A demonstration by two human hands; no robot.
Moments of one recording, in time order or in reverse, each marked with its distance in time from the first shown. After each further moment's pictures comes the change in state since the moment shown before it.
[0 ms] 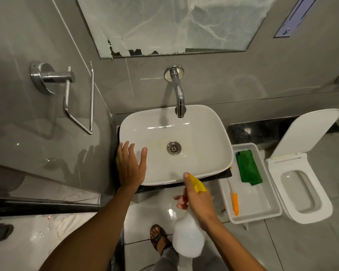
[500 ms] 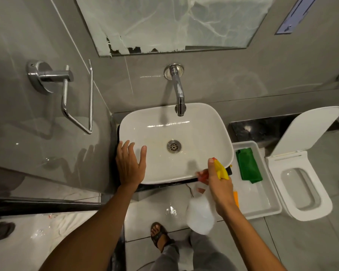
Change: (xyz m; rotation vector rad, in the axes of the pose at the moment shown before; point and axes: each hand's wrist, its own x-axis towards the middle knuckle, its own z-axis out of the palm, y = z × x) left_hand 0.001 -0.001 0.001 -0.030 0.022 -0.006; right_hand 0.025 -0.025 -0.042 -0.010 0.252 -0.105
